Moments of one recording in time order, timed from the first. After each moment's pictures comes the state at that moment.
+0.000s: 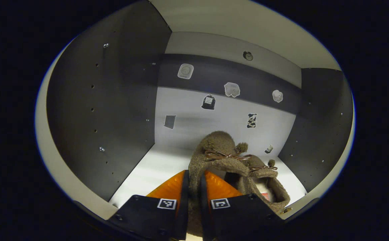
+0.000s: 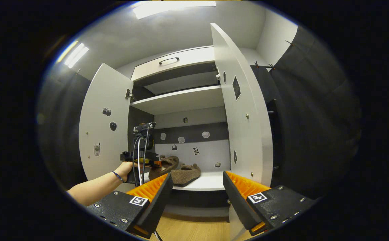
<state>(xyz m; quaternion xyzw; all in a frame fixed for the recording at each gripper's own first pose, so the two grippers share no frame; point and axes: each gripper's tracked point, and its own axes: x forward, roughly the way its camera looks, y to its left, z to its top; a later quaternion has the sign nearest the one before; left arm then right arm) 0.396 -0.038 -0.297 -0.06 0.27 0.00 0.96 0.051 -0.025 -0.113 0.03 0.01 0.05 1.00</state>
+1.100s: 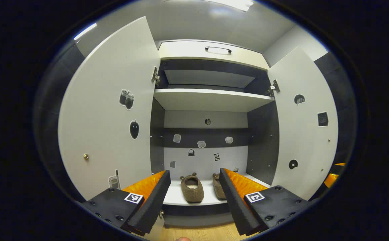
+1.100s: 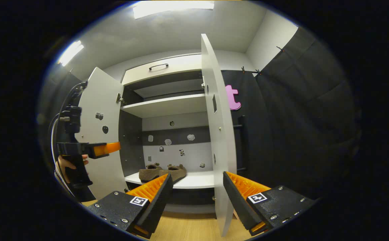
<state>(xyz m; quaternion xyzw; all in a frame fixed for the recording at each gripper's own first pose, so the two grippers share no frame) 0.149 -0.042 -0.094 -0.01 0.04 -0.08 1.00 -0.008 -0.074 -0.087 0.02 0.01 -0.03 1.00</state>
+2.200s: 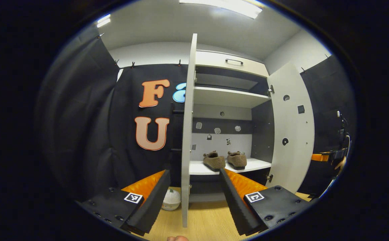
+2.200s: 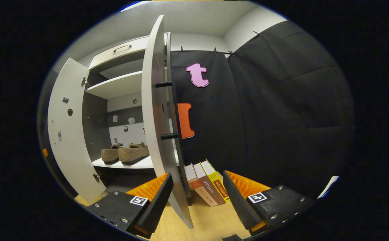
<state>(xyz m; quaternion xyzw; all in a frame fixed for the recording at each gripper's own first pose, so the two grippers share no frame) 0.001 0.106 -0.142 -0.01 0.04 -0.04 1.00 -0.007 -0.177 -0.171 0.04 0.09 -0.13 0.99</state>
